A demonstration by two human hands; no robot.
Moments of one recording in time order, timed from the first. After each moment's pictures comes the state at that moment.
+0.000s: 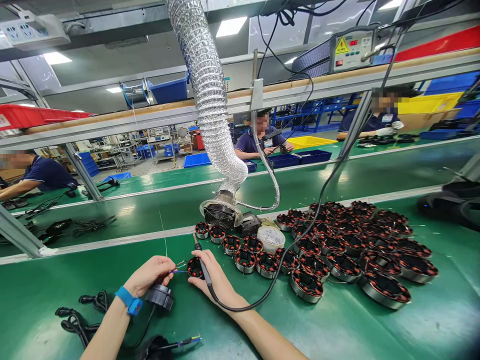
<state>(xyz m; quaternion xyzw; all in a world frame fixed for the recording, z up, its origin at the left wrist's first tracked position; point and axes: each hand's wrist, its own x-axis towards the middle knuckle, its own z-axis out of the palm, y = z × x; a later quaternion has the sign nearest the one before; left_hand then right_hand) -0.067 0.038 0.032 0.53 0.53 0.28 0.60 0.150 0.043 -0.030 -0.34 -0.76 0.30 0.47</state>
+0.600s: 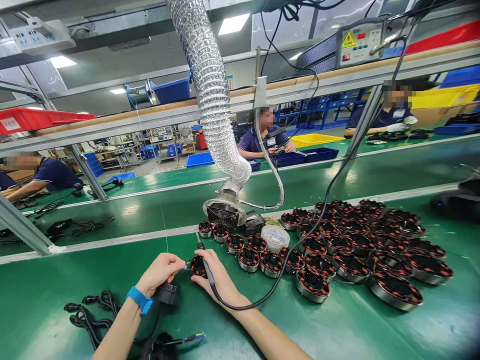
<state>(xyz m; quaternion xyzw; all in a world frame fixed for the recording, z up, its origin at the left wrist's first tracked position) -0.046 0.037 0.036 0.60 0.59 0.29 0.46 0.145 0.045 -0.037 -0.34 -0.76 0.30 0.47</state>
